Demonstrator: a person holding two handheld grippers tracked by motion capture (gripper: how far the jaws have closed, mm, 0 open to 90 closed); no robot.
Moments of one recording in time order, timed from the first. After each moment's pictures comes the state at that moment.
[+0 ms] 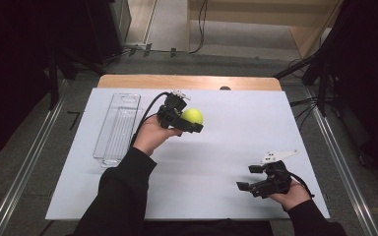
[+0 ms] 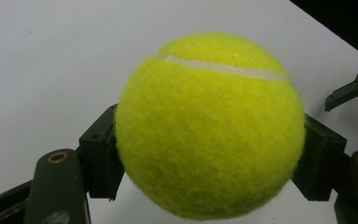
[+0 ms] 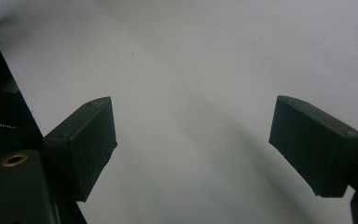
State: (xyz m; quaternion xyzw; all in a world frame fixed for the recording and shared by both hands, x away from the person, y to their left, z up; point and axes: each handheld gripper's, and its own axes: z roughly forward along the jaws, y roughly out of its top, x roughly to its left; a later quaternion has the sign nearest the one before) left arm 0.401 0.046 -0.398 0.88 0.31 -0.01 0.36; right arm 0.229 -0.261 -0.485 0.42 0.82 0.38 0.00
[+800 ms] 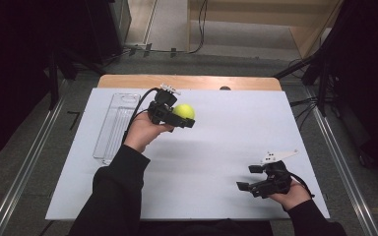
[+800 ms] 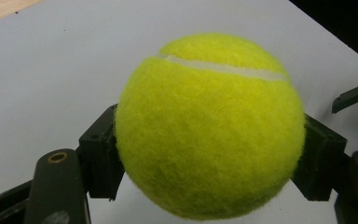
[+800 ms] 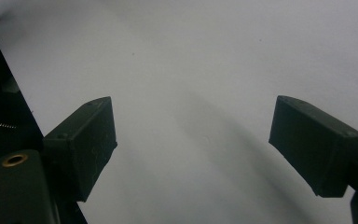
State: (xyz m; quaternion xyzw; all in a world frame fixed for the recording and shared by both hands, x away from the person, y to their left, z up) left arm 0.408 0.070 -0.387 0.87 0.32 0.00 0.36; right arm 0.229 -0.261 -0.484 0.42 0.82 0.38 0.00
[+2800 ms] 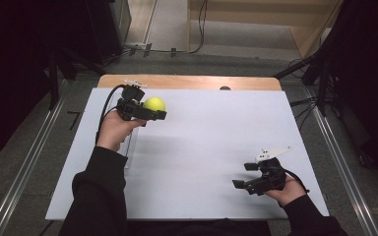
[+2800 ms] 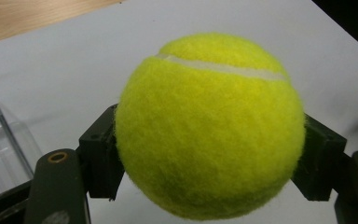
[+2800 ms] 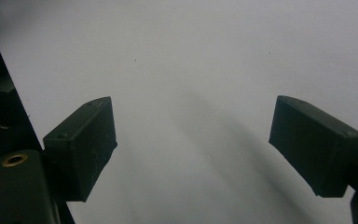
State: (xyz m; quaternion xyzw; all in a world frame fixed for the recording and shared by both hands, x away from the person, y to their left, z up) left arm 0.416 0.148 -0.379 0.84 0.40 0.04 0.37; right arm 0.239 -0.251 -0.484 0.41 0.83 0.38 0.00
